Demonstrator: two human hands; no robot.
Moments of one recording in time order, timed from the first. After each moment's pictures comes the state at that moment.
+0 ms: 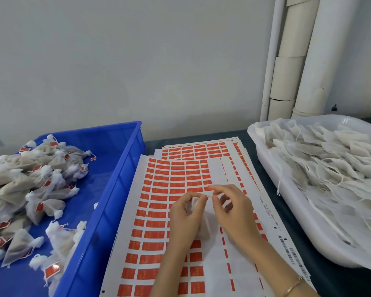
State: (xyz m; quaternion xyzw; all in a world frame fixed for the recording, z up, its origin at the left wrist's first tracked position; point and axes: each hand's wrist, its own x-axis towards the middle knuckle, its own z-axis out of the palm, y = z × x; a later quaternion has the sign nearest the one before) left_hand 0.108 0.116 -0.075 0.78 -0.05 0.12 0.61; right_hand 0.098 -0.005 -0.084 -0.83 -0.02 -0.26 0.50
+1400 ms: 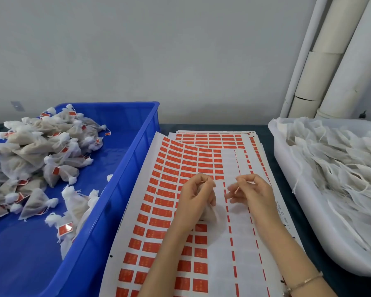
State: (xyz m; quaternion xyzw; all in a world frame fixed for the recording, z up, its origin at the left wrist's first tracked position) left_hand 0.106 0.126 -0.065 0.73 -0.13 0.06 0.67; right_hand 0.096 -0.023 -0.059 -0.71 0.10 -0.11 0.69
